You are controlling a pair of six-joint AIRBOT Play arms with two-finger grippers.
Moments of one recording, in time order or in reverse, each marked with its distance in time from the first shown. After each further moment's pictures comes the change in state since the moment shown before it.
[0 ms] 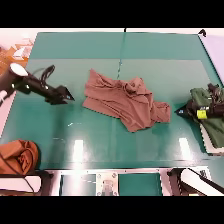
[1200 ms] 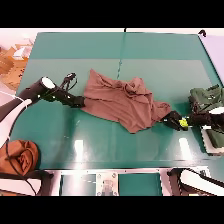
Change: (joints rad) left arm -0.234 -0.043 -0.063 0.061 0.314 0.070; right arm 0.125 -0.154 -0.134 -0.003 -0.233 -0.025
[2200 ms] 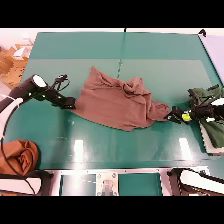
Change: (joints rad) left arm 0.093 0.018 0.015 0.127 -0.112 -0.058; right arm 0.024 -0.045 0.147 -0.018 0.130 -0.043
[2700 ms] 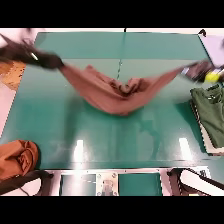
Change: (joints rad) left arm 0.001 0.280 0.497 -0.010 -0.143 -0.018; right arm -0.012 0.109 0.499 0.530 0.249 -0.077
